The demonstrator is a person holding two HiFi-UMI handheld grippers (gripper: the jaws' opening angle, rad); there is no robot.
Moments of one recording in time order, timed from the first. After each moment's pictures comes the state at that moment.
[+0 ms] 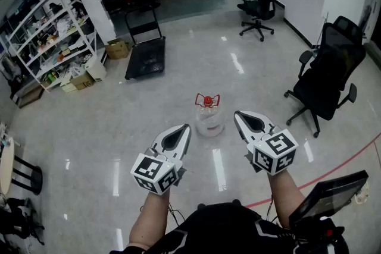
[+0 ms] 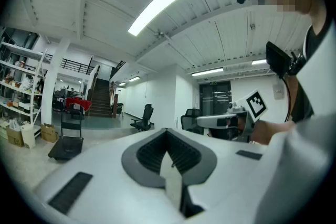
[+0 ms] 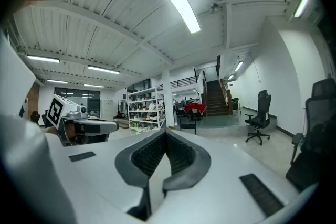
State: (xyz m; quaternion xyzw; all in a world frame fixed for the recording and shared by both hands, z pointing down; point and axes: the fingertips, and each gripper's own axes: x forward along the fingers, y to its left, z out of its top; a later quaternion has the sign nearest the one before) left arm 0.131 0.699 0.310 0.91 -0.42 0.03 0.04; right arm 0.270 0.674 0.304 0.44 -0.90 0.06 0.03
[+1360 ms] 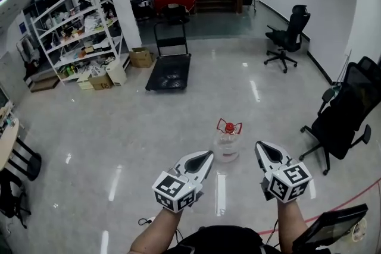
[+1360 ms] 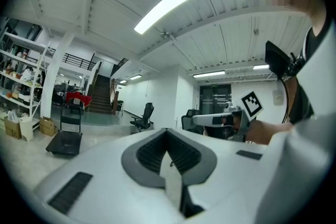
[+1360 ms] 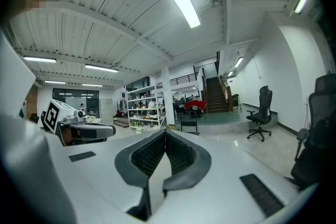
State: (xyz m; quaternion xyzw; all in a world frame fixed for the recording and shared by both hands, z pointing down) left arm 0.085 0.676 0.331 0.91 -0.41 0.02 0.07; right arm 0.221 0.643 0.317 0.44 -0.89 0.08 0.04
